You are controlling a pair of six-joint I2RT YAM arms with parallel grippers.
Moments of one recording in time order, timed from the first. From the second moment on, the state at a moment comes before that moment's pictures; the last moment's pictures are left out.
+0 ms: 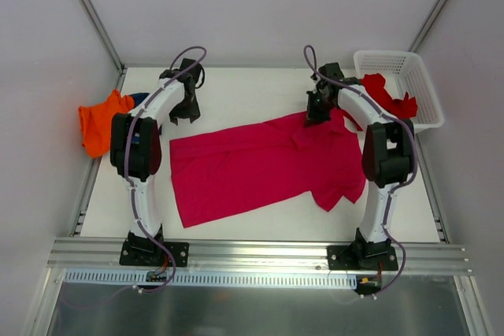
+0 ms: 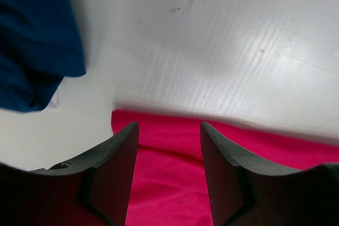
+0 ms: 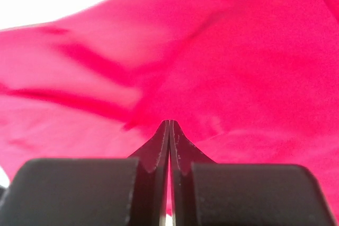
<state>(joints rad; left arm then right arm) -0.20 2.09 1.72 -0.93 -0.33 -0.45 0.24 2.07 1.67 -0.81 -0.22 0.28</state>
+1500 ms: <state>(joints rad) -0.32 1.95 1.32 -0.81 -0.39 -0.56 0.33 2.36 1.99 -0.75 -0.16 0.31</state>
